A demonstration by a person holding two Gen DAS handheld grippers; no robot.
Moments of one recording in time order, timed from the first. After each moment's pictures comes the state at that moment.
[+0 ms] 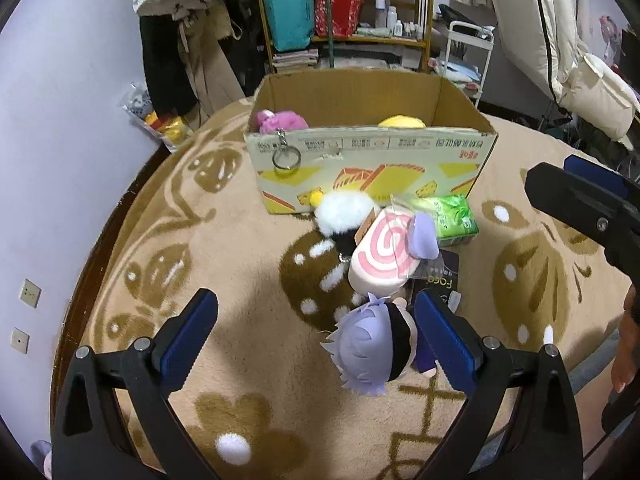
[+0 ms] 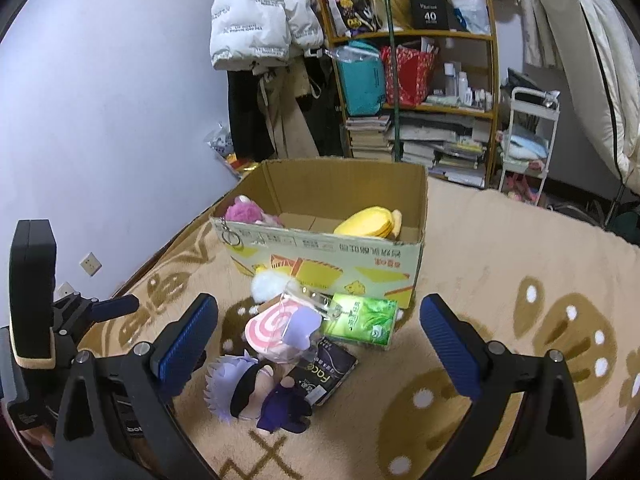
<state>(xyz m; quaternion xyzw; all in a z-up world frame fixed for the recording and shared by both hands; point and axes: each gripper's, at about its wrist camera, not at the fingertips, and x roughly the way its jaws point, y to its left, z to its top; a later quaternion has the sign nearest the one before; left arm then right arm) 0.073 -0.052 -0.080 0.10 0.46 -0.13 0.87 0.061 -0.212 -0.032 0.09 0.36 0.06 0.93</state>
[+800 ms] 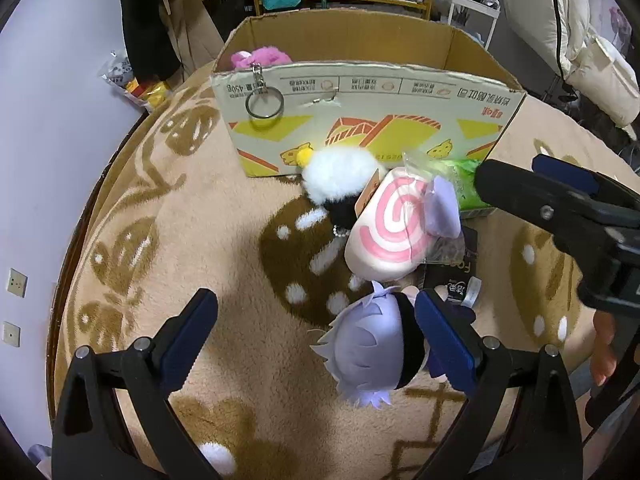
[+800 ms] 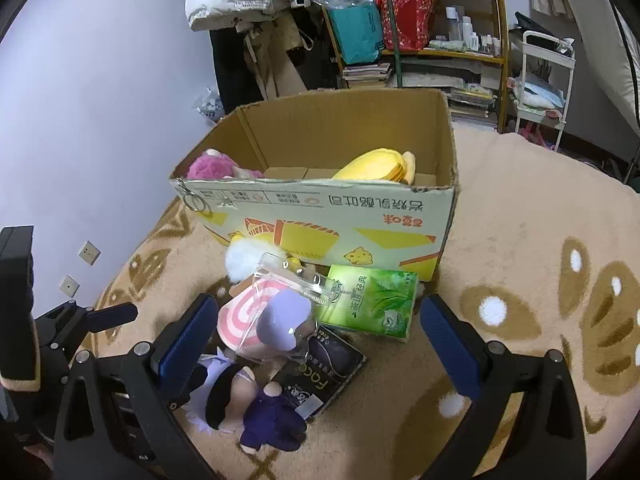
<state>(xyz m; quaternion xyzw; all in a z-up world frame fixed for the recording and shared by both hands) 0.102 -0.058 -0.123 0.10 0.52 -0.13 0.84 0.113 -0.213 -0.093 0.12 0.44 0.07 0.89</state>
